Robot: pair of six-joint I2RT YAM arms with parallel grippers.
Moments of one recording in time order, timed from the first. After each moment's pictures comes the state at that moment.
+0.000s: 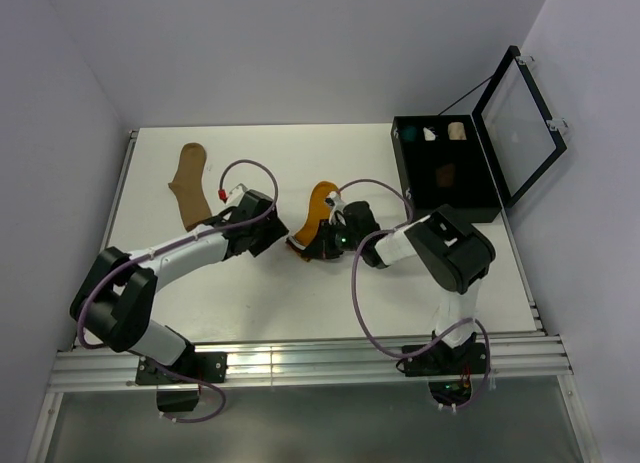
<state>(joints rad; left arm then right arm) -0.61 1.51 0.88 -0.29 -0.21 -1.13 0.61 1.87 0.73 0.56 -0.50 0.56</state>
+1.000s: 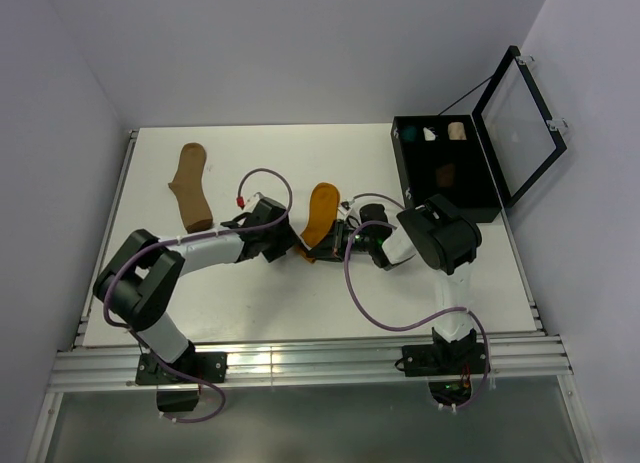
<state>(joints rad) -0.65 1.65 0.85 -0.11 -0.11 -1.14 0.47 2.06 0.68 0.88 -0.81 1.01</state>
